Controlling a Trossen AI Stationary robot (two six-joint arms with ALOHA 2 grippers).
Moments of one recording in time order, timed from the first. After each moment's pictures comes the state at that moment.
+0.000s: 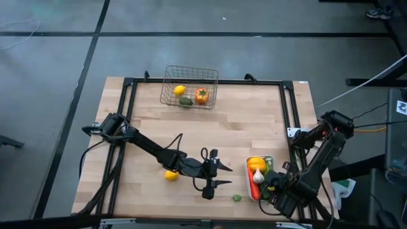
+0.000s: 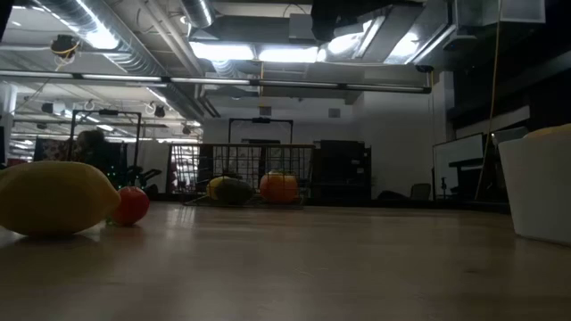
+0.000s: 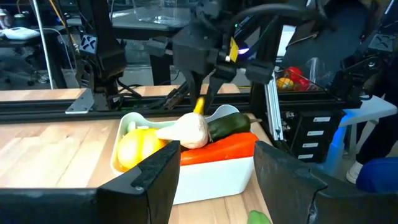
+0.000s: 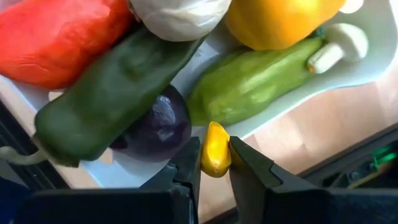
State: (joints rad) left arm -0.40 1.97 1.25 0.53 -0.32 -0.08; right arm 1.01 1.61 1.22 -1.22 0.09 1.46
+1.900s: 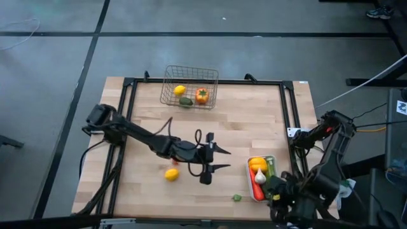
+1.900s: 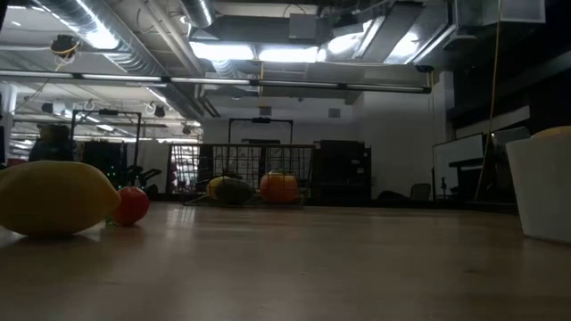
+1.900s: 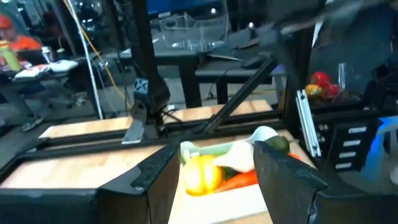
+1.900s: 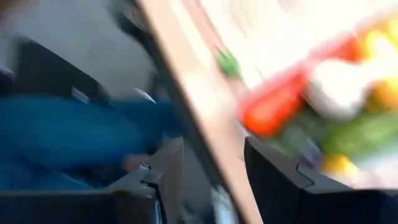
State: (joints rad) left arm -0.32 1.78 1.24 0.38 -0.32 0.06; right arm 1.01 1.61 1.62 -1.21 0.21 1.49
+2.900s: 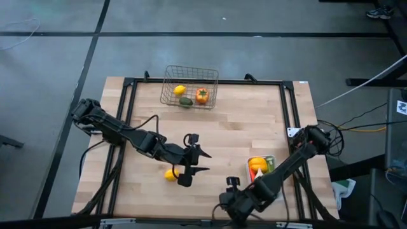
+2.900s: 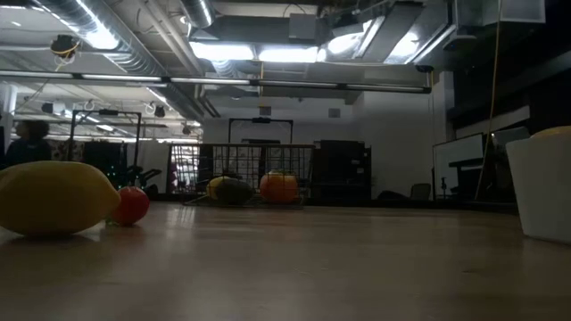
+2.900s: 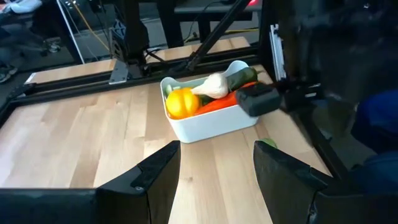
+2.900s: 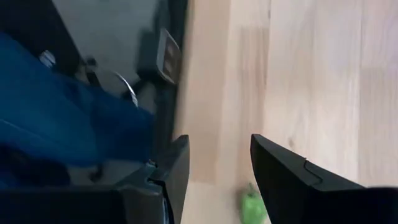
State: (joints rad) left arm -0.40 1.56 1.25 -0.15 -0.32 -0.03; right arm 0.72 1.95 1.66 -0.75 0.13 0.62
